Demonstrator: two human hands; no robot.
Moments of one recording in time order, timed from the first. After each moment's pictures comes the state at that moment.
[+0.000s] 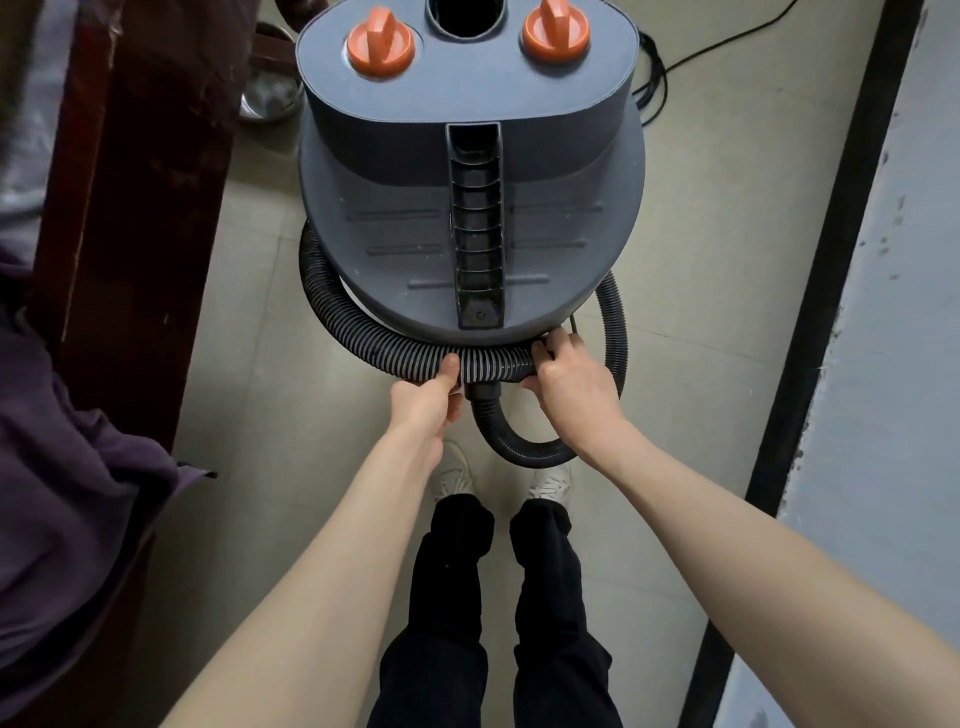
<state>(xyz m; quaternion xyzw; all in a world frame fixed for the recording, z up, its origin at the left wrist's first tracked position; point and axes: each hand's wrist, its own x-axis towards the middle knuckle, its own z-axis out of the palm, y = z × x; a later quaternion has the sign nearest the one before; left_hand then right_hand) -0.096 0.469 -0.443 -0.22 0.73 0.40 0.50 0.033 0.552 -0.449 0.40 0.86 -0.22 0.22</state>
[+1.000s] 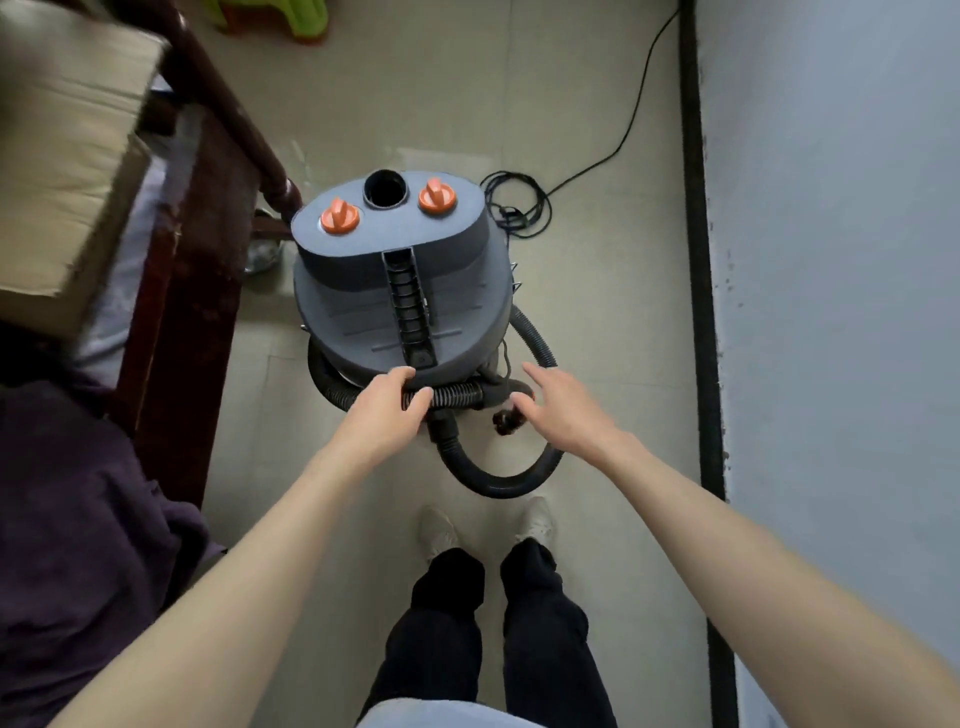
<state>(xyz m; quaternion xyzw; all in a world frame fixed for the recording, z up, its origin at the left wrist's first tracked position) -0.105 0.460 -0.309 0.42 0.80 0.09 0.42 0.097 0.544 -0.316 0.53 0.74 -0.39 0.14</state>
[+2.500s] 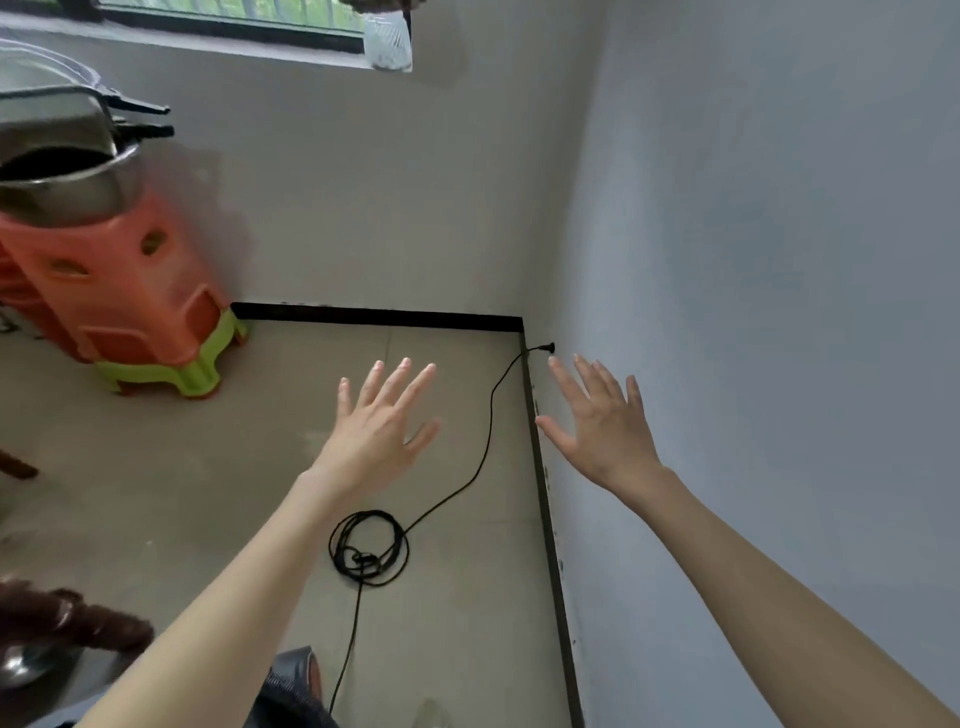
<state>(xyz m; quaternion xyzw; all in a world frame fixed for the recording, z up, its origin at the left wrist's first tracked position) 0.049 1.038 -0.077 0.69 0.71 0.11 0.09 0.301 1.100 -0.044 0.55 0.83 -0.04 -0.01</state>
